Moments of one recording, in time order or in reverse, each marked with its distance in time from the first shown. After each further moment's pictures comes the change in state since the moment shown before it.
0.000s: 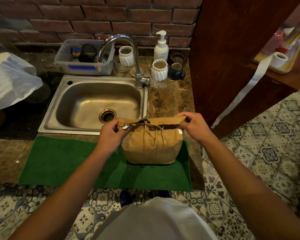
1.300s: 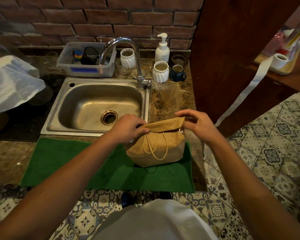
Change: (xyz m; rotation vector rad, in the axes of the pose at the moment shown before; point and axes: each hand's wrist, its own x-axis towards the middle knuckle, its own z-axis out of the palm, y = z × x) left_hand 0.042 0.029 0.014 0.926 -0.404 0.446; right_hand -0.009 -0.018 -0.010 -0.006 -0.040 -0.039
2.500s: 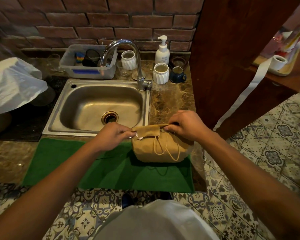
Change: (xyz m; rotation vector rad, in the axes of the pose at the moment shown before) left_hand -0.045 -0.040 0.001 -0.305 0.015 -0.031; right_hand 0.022 -0.011 0.017 -0.860 -0.178 -0.397
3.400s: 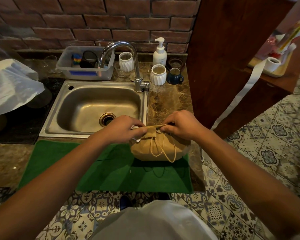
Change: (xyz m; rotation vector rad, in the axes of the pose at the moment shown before) left_hand 0.032 0.045 -0.004 0.265 -0.088 0.087; right_hand 0.007 -0.008 -0.003 0.046 -0.056 0.015
